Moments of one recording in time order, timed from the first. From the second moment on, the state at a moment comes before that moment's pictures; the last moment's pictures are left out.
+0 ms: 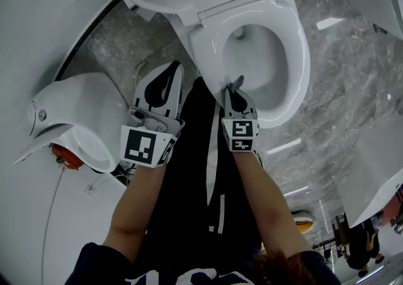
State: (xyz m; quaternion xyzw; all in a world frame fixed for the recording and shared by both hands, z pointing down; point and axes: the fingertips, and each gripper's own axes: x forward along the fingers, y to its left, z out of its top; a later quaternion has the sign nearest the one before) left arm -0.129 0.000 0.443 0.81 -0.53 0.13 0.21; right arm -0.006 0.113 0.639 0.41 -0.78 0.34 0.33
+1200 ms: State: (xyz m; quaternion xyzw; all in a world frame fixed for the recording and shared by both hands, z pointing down) left arm -0.150 -0.015 0.447 0.81 -0.53 0.13 0.22; right arm -0.082 -0.069 0.618 0.35 -0.88 0.16 0.29
